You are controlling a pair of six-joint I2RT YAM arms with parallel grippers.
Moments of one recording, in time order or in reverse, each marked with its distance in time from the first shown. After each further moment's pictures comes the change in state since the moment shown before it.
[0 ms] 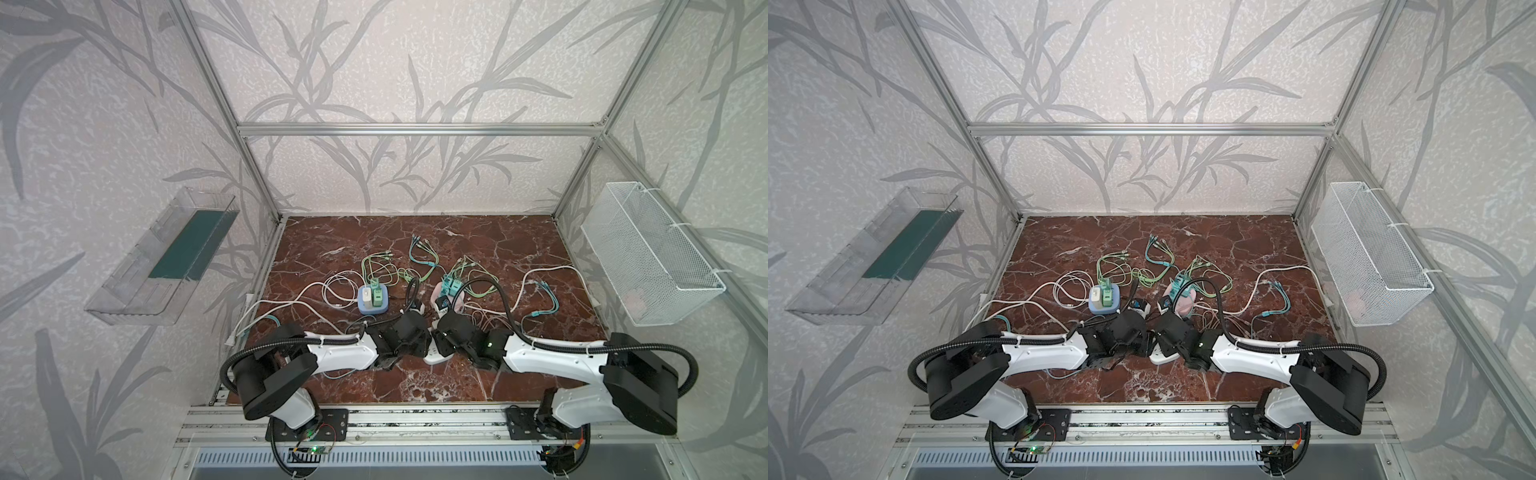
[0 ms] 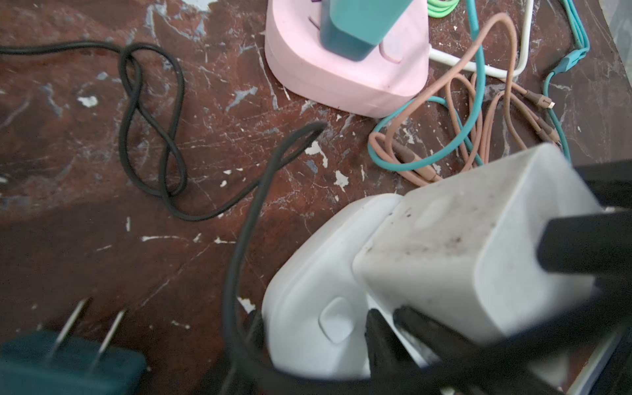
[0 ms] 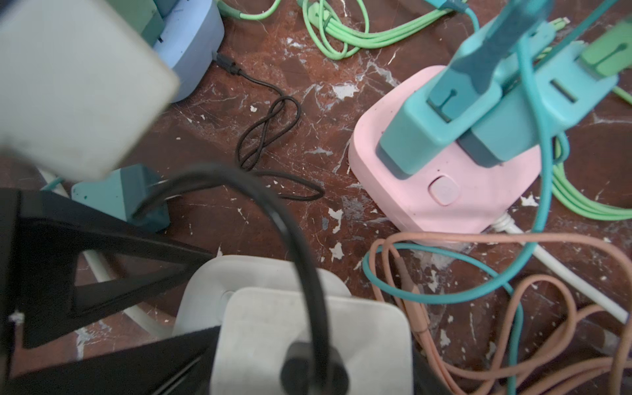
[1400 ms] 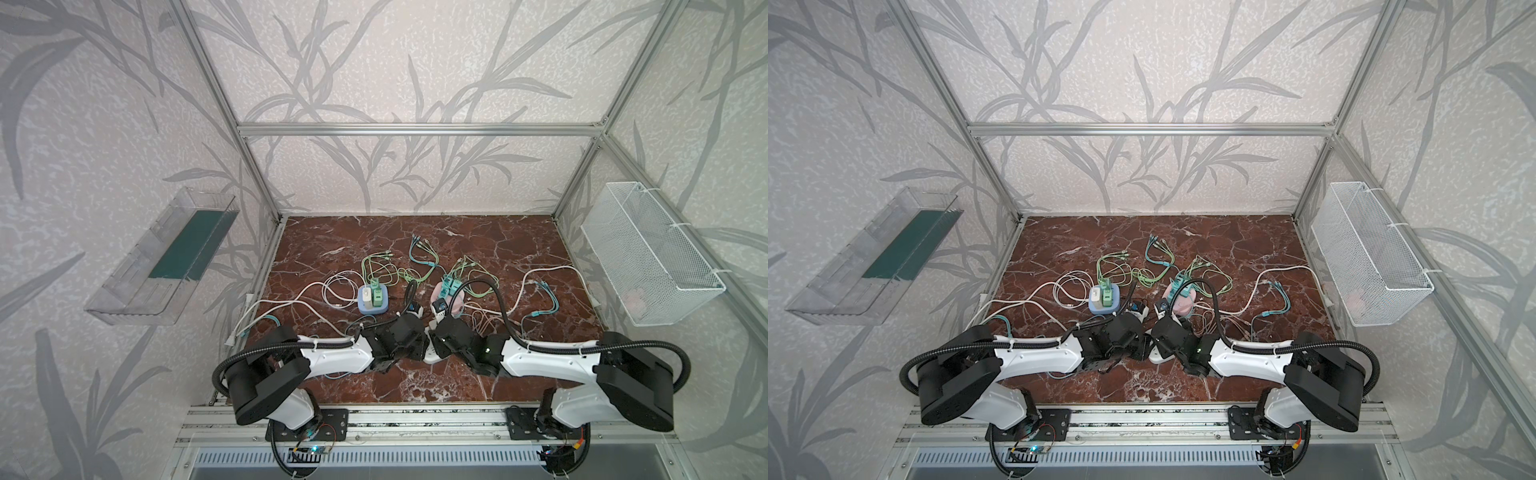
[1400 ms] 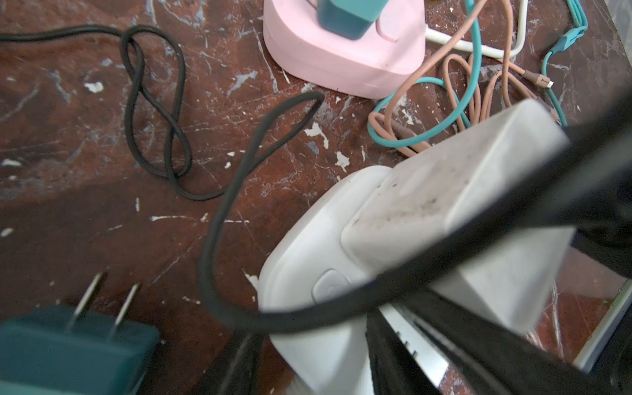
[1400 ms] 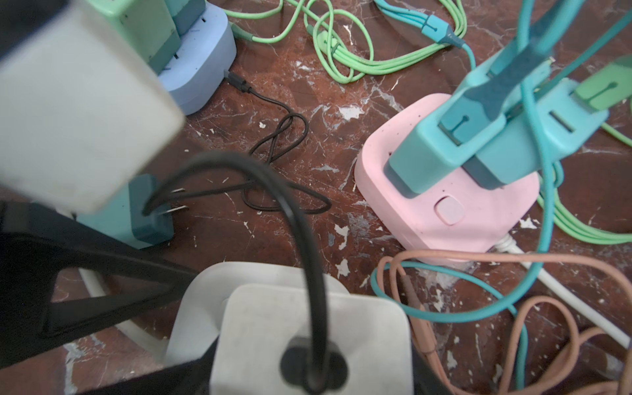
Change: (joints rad) left arm 0.000 -0.045 -0.034 0.002 0.009 0.030; right arm 0.042 0.029 -0.032 0.113 0.055 -0.021
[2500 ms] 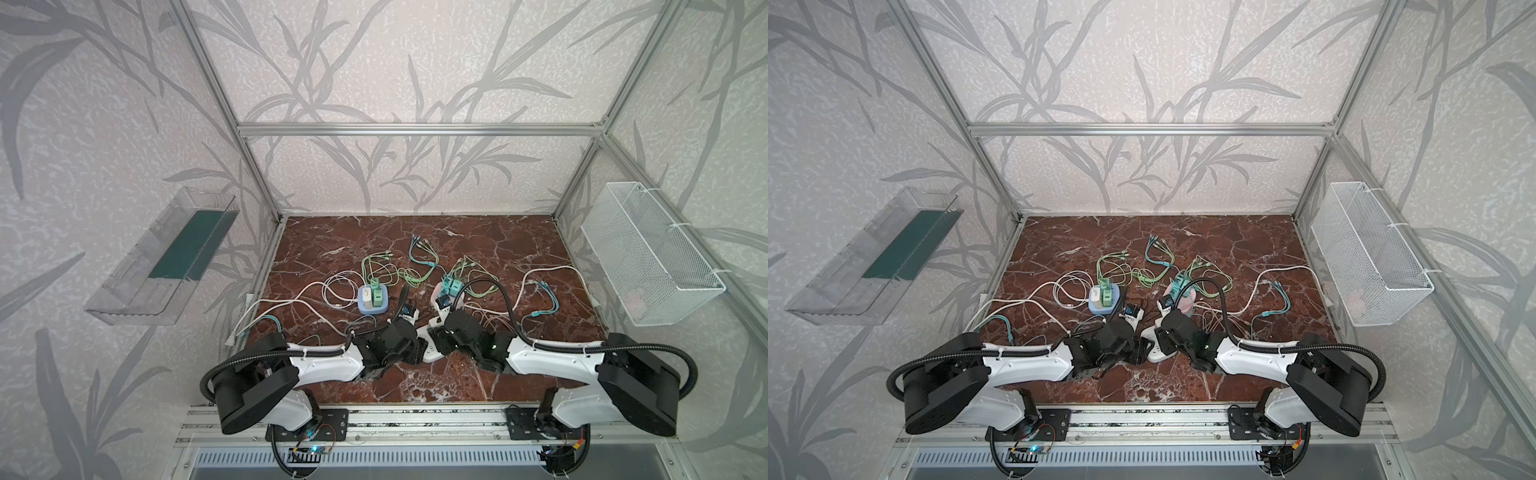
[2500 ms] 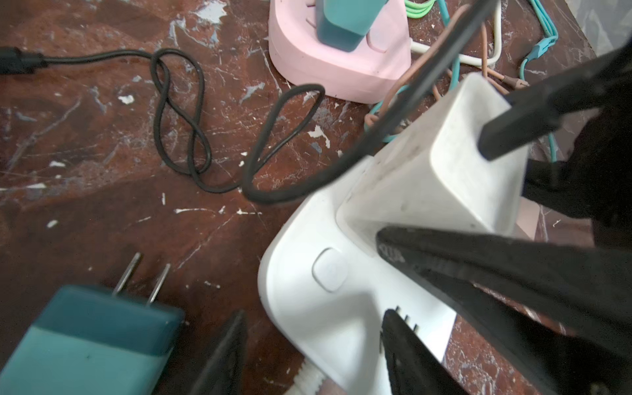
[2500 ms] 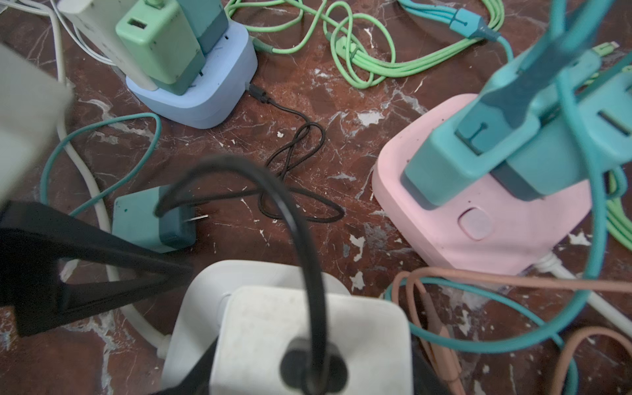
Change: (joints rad) left arm -0.002 -0.071 -0.103 0.112 -0.023 0.023; right arm -0.084 -0.031 -0.058 0.108 -0.150 -0.024
